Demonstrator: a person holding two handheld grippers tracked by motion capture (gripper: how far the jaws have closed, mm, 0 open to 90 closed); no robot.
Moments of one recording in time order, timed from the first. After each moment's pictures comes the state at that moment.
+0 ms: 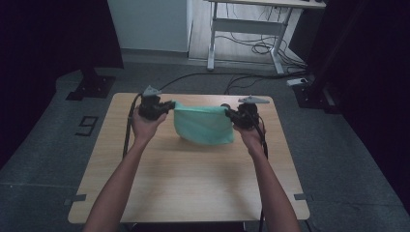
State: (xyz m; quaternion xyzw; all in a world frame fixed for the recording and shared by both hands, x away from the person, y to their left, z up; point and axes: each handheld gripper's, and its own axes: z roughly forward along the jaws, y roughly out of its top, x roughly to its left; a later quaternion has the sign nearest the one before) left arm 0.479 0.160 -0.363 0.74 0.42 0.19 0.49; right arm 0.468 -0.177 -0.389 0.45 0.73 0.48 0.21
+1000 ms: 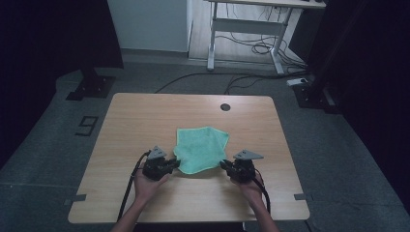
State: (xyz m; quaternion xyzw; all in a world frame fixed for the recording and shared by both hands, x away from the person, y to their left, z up) left arm 0.343 0.147 -0.515 0.79 0.42 0.10 0.45; right arm 0.344 -0.180 -0.519 0.42 0.78 0.45 0.15
